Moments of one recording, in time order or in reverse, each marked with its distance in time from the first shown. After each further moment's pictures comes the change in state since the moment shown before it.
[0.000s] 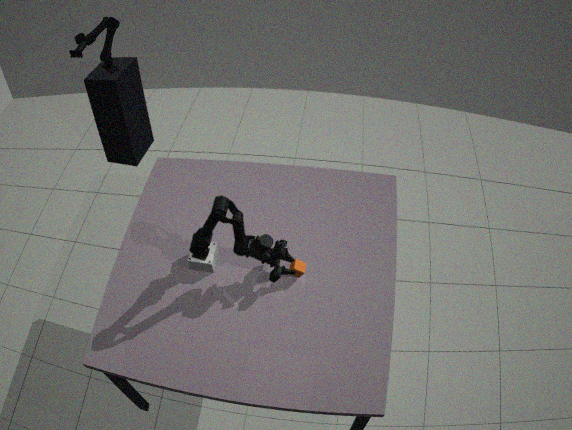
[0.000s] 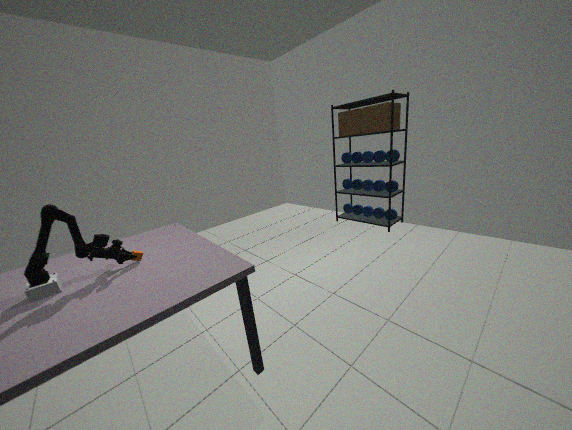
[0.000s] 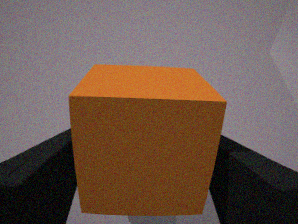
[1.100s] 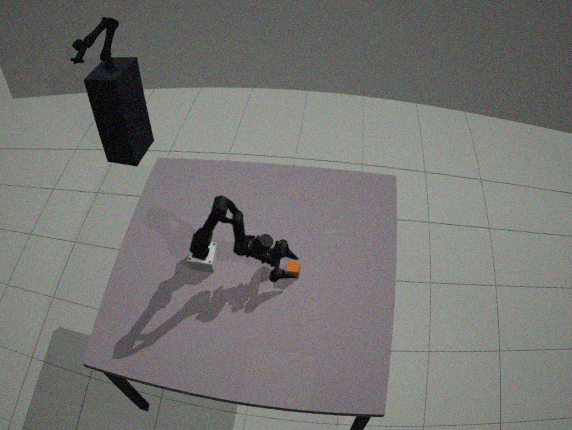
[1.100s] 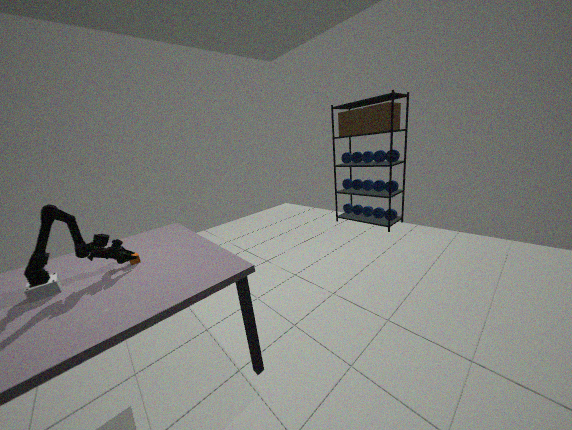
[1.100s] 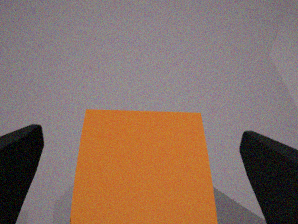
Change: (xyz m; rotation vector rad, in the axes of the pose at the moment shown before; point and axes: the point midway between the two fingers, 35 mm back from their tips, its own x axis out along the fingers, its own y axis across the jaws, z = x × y) arm 0.000 0.000 0.001 0.000 -0.005 0.000
